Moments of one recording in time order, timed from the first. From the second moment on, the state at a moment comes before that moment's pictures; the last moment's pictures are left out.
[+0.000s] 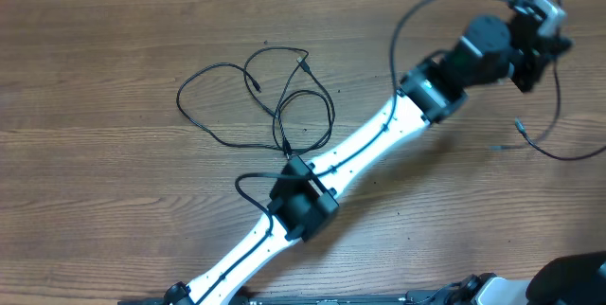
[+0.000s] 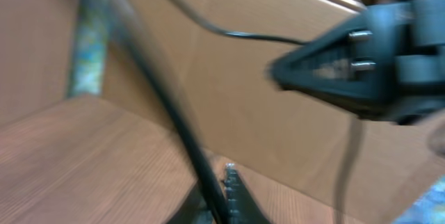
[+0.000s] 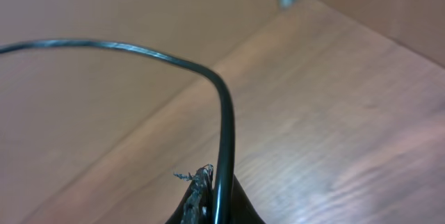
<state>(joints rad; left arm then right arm) -0.94 2.70 2.76 -0.03 0.39 -0.38 -0.77 1.54 1.59 -0.68 -0.48 0.21</state>
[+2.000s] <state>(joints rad) -0.49 2.38 2.77 -1.29 -0.04 -0.08 -0.29 1.81 1.58 -0.68 -0.56 -0.11</state>
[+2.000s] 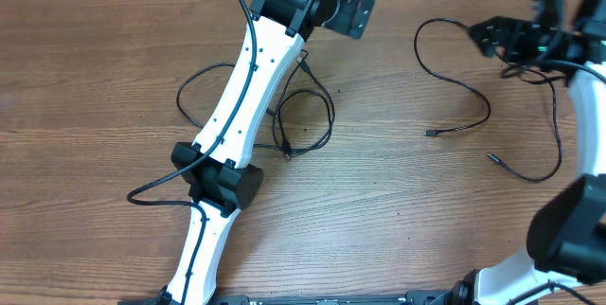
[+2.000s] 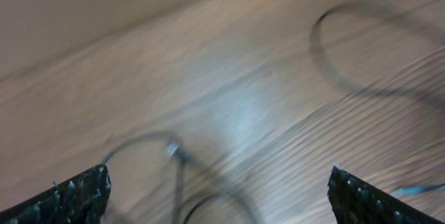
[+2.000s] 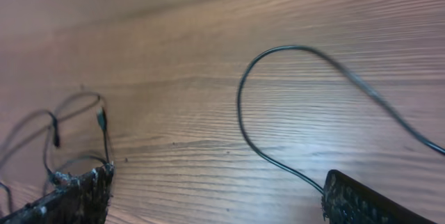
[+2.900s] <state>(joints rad) -0.28 2.38 2.77 -1.49 -0.11 -0.12 0.01 2.11 1.58 -0.53 -0.45 -0.24</state>
